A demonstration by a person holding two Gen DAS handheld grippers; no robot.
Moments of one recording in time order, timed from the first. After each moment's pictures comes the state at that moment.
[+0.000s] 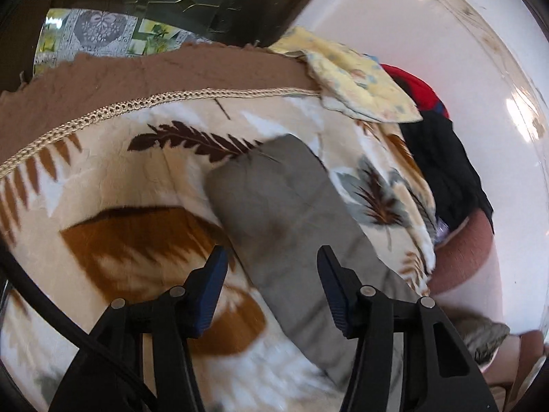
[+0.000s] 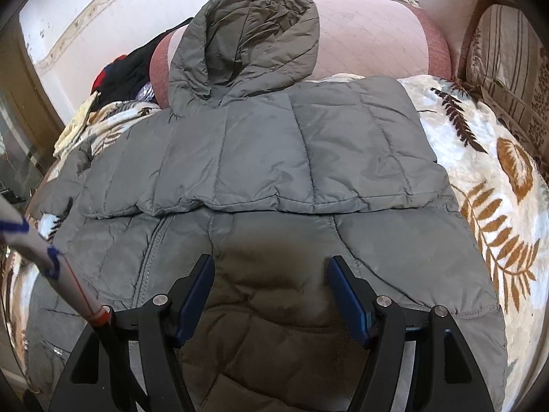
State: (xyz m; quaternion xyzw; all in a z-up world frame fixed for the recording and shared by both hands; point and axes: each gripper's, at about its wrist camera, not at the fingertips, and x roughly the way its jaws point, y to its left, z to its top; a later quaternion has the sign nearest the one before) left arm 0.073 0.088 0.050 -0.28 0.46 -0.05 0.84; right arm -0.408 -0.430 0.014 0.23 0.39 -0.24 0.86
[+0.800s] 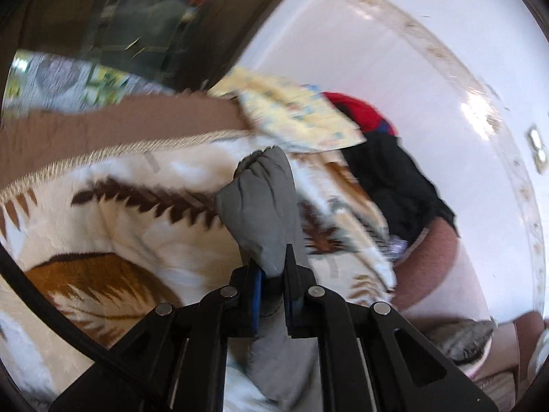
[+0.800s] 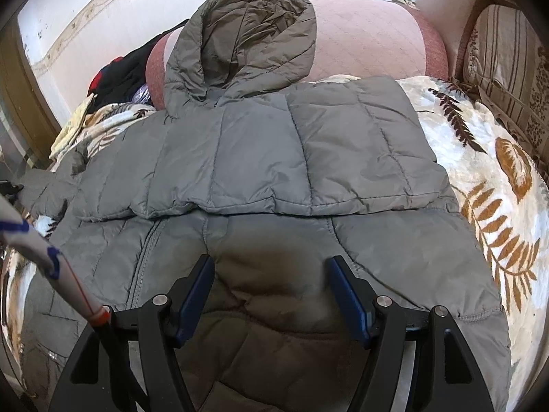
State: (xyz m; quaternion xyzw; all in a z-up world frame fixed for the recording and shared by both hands) left arm 0.070 0.048 0.109 -0.27 0.37 -0.12 0.88; right arm -0.407 -0.432 0.012 0.24 0.39 -0.25 0.86
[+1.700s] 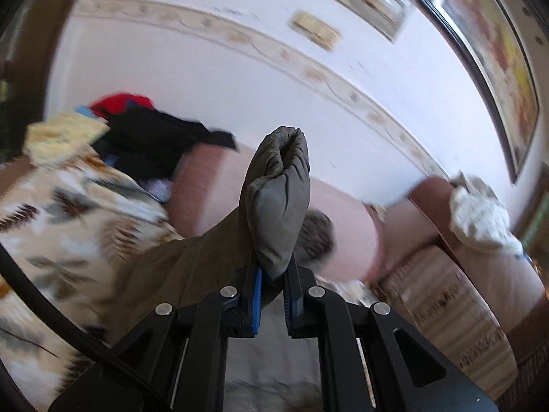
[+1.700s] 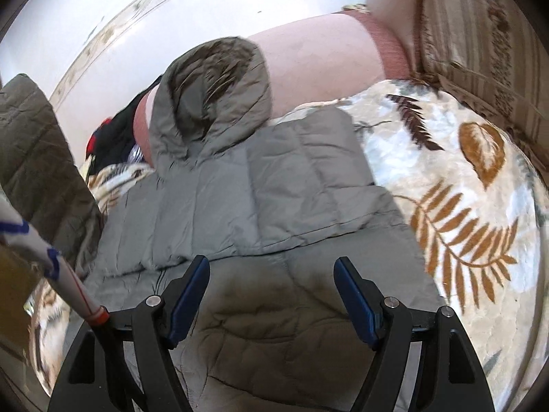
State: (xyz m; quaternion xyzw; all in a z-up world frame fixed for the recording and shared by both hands) left arm -0.196 -0.238 0.290 -0.12 0.32 -0.42 0.84; right arm -0.459 -0.466 0.047 0.32 0.30 -0.28 0.86
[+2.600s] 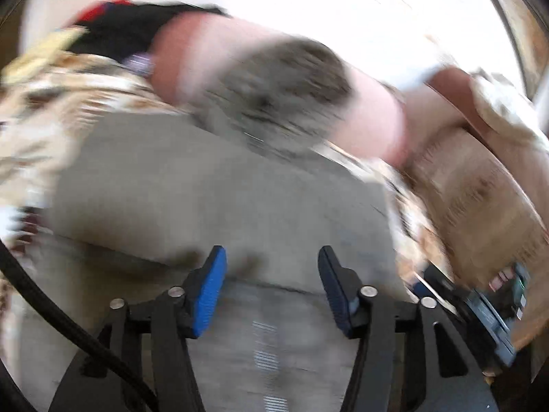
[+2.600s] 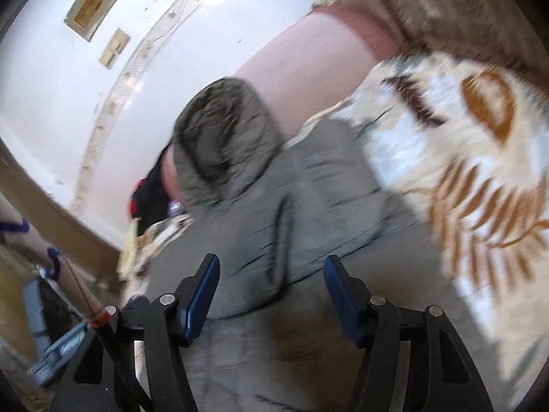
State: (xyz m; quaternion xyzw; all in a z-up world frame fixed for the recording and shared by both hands) left arm -0.245 -0.276 0.104 -0.01 0.43 -0.39 0.81; right arm -0.483 -0.501 0.039 0.46 0.19 -0.20 0.84
